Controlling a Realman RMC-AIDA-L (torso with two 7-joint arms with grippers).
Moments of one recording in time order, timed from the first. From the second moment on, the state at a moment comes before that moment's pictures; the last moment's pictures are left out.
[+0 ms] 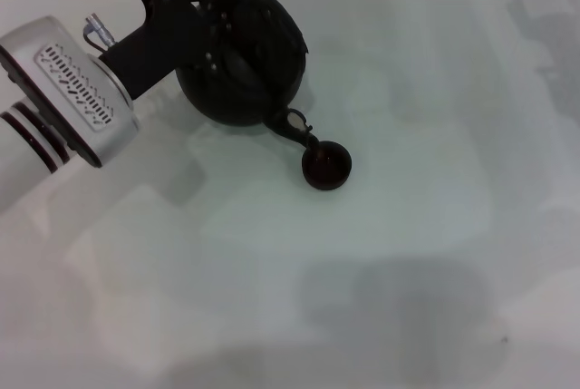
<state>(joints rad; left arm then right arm) -0.68 -2.08 0.33 -0.03 1.67 1.24 0.21 0.65 2.03 -0.49 0.05 -0.84 -1.02 0.19</state>
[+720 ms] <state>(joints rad) -0.68 -2.08 0.33 -0.03 1.67 1.24 0.26 0.65 2.03 -0.49 0.05 -0.84 -1.02 0.20</state>
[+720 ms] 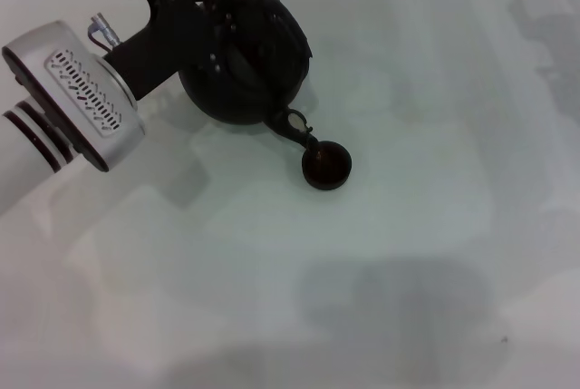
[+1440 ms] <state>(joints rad) -0.68 -2.09 0.32 -0.06 1.65 1.24 0.23 0.65 2.03 -0.49 0.05 -0.84 -1.02 0.21</state>
